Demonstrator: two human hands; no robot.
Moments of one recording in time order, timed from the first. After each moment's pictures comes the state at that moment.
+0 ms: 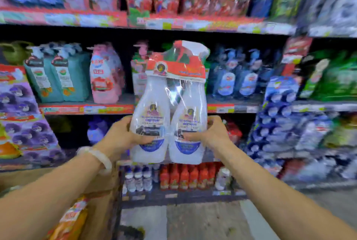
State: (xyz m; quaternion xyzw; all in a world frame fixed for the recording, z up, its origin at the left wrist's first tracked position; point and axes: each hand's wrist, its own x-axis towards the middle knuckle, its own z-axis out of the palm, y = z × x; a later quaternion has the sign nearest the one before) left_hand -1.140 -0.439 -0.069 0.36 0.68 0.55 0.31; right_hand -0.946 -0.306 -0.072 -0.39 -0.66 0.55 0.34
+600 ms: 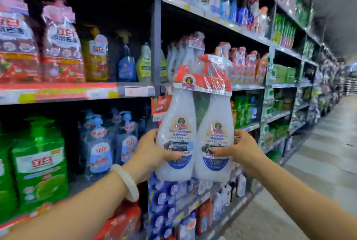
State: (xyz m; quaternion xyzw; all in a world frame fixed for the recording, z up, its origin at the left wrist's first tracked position) left_hand -0.853 -0.118 0.035 0.57 0.47 0.54 0.41; right_hand -0.616 -0.110 0.033 -0.54 -0.53 0.37 0.55
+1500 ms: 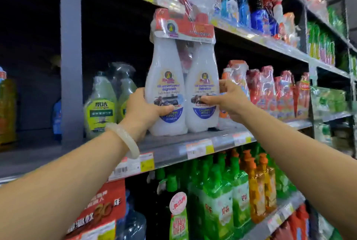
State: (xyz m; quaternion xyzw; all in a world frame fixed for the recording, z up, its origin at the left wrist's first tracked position) left_hand -0.734 0.285 0.228 0.58 0.42 0.67 0.18; right_hand -0.527 0.347 0.246 -0.34 -0.66 0.27 0.61
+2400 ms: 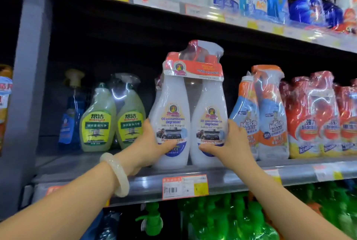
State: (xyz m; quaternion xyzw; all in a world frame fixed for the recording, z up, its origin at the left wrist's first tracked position) left_hand -0.681 0.371 0.201 0.58 0.57 0.56 0.12; right_hand -0.498 0.472 0.189 -0.38 -0.74 0.08 0.55
